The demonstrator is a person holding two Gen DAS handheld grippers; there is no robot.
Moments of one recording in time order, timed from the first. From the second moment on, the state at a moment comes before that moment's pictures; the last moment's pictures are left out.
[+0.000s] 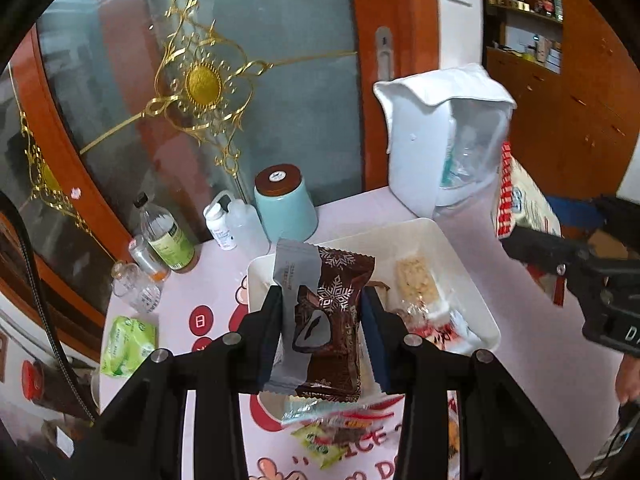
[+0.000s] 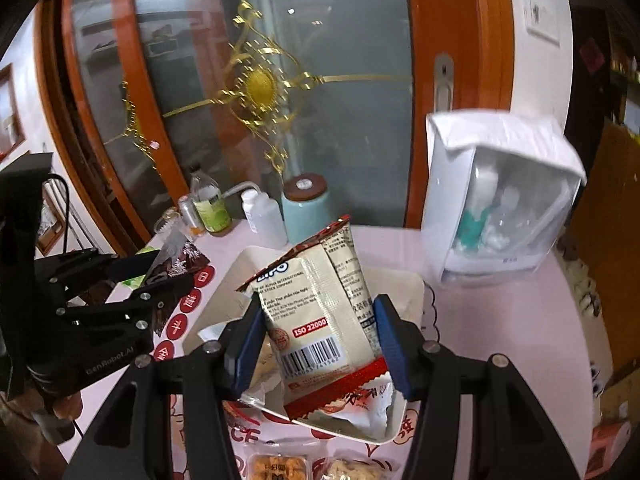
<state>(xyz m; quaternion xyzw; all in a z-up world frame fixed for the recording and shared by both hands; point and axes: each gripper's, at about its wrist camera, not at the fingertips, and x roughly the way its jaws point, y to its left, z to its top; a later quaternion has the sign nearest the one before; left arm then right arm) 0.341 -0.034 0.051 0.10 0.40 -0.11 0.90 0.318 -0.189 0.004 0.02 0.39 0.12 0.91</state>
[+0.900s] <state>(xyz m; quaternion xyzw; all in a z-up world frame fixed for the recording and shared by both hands) 0.393 -0.044 -0.064 0.09 0.49 -0.09 0.86 0.368 -0.190 -0.110 0.03 0.50 0.10 0.86</state>
